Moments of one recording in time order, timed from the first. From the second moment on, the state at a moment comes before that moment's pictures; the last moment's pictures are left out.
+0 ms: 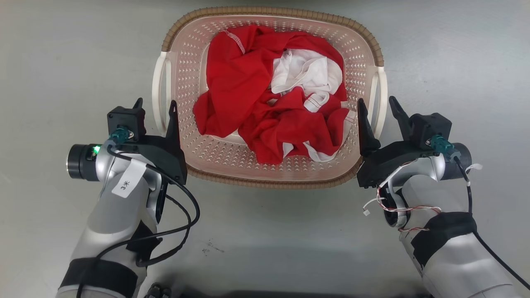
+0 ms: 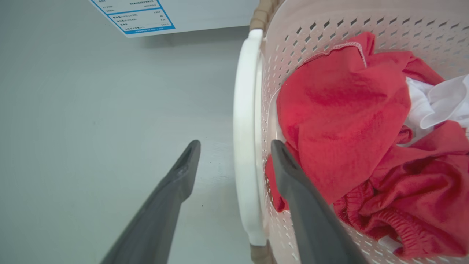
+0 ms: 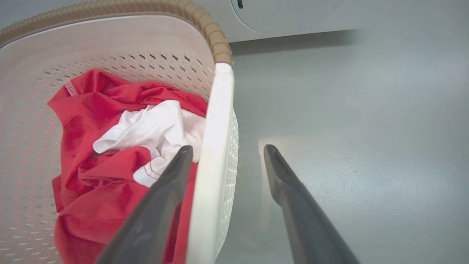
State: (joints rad) left arm -0.84 0.03 -0.18 1.02 -0.22 0.01 -0.24; right arm -0.77 -0.07 0.41 0.78 0.38 -0.08 -0.26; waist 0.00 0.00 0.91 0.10
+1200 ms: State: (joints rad) left arm -0.94 0.03 -0.21 1.19 -0.25 -0.06 -0.25; right arm -0.85 -0.07 0.56 0.87 0.54 -0.11 -0.26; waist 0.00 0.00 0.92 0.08
